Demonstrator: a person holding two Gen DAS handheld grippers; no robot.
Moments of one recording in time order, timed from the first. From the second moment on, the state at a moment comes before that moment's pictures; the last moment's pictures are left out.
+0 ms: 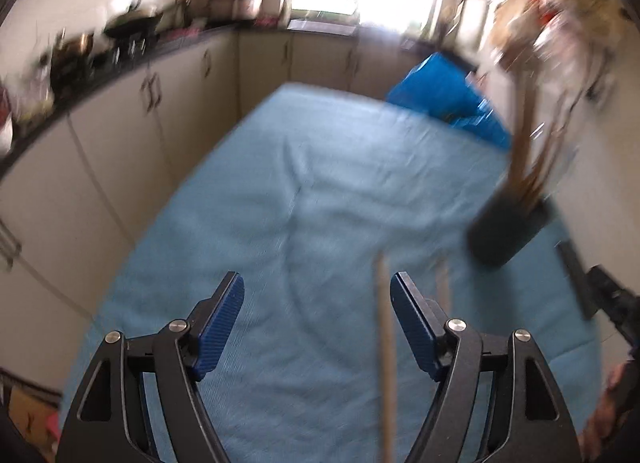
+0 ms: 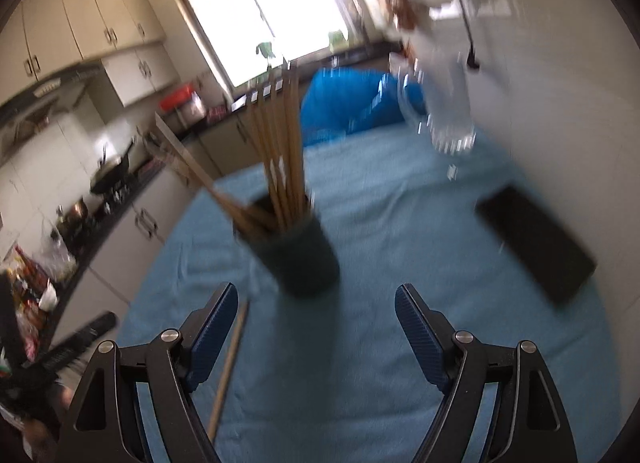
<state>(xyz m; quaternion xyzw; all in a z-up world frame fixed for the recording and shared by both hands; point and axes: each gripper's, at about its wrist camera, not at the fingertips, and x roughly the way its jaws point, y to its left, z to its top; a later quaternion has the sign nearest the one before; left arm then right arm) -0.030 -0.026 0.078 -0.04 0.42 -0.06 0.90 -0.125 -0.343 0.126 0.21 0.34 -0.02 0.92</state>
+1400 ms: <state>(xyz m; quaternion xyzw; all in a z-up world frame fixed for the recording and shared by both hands) -0.021 -0.032 0.029 -0.04 0.48 -0.10 0.87 -0.058 -0.260 0.056 0.14 0.48 0.02 0.87</state>
